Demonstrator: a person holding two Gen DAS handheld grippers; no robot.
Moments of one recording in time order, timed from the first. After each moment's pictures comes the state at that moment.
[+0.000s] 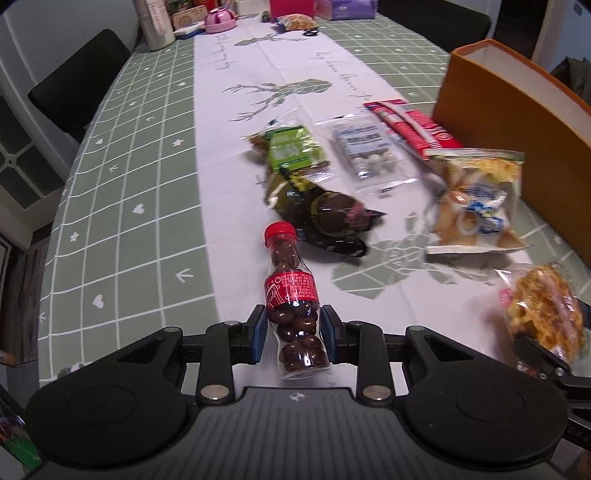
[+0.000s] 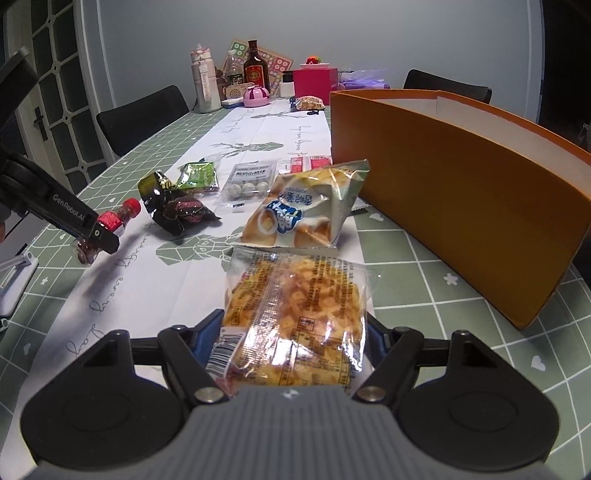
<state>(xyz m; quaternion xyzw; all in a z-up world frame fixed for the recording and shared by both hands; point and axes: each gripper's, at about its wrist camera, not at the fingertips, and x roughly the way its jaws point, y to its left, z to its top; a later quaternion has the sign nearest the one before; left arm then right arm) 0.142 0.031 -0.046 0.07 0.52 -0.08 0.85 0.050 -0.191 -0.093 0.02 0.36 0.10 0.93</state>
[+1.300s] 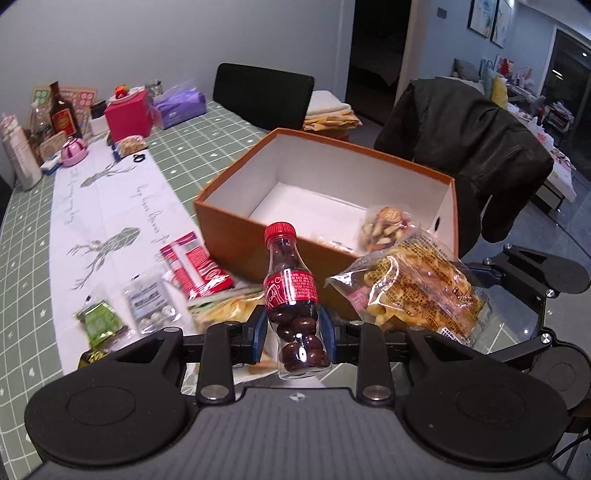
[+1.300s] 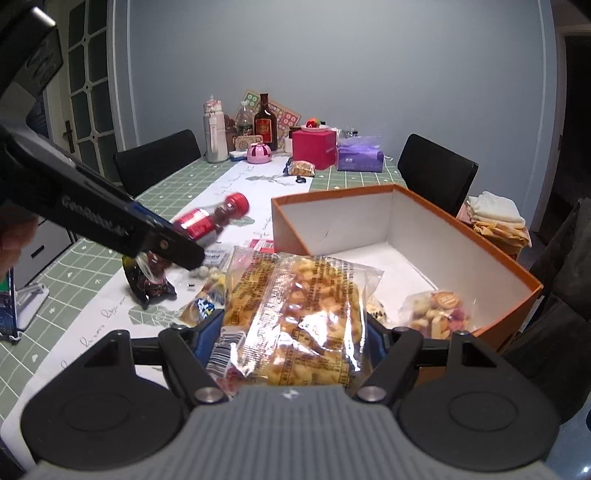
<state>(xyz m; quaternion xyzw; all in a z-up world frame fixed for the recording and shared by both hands) 0.129 -0.147 0.048 0.11 0.41 -0.25 0.87 0.064 -0.315 0.011 -0.02 0.29 0.15 0.94</state>
